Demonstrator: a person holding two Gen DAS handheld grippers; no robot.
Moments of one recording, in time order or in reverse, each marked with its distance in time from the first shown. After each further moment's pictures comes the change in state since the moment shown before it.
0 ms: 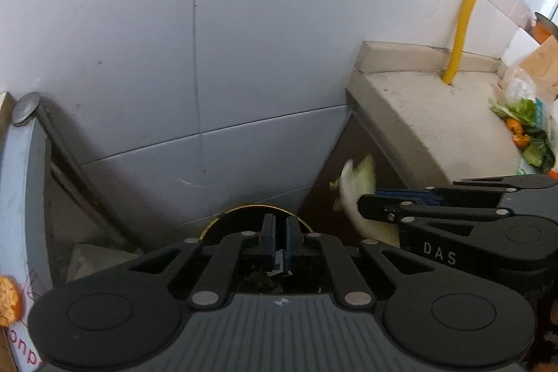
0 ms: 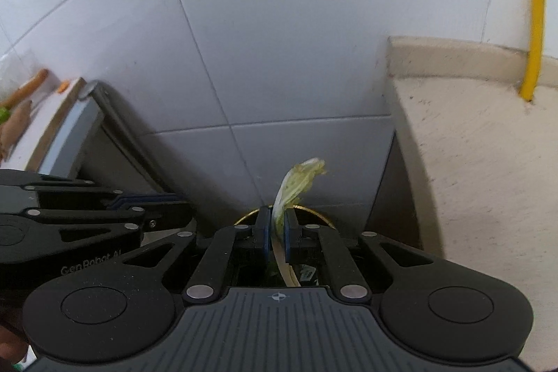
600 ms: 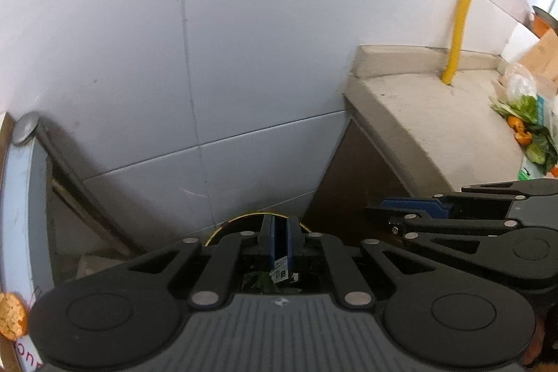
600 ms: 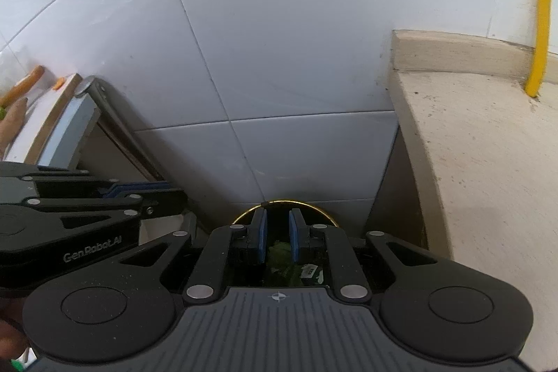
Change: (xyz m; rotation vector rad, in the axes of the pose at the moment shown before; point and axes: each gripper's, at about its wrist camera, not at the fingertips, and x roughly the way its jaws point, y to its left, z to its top) left arm -0.004 -0.013 0.006 0.042 -0.010 0.005; right arm 0.002 0.002 0.002 0.007 0.016 -0.012
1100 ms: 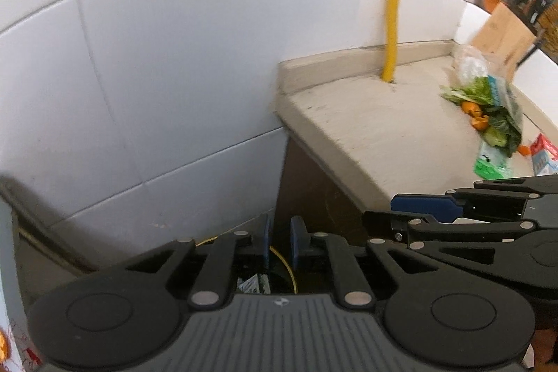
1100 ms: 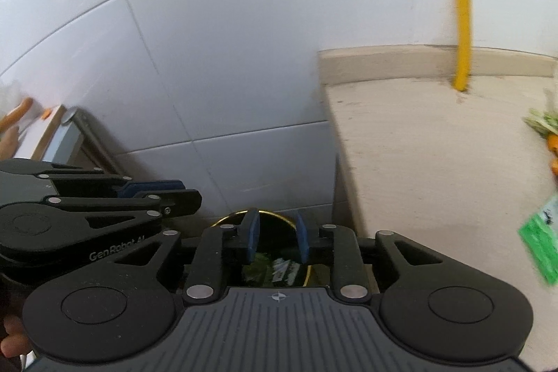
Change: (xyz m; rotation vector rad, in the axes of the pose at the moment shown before) left arm -0.007 -0.058 0.016 0.144 -0.044 -0.074; right arm -0.053 -0.033 -0.018 0.076 -0.090 -0.087
